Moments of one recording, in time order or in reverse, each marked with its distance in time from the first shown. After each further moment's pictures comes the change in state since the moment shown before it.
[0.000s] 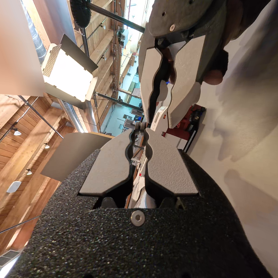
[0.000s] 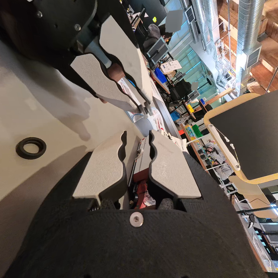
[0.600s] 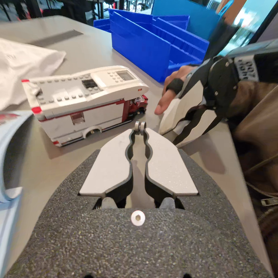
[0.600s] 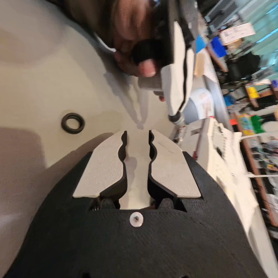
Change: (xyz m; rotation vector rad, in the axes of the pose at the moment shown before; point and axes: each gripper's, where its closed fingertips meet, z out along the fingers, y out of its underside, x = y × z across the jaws) left arm 0.042 0.040 0.008 -0.199 0.625 -1.366; right arm -0.049 0.027 0.002 -0.149 -0.325 0.042
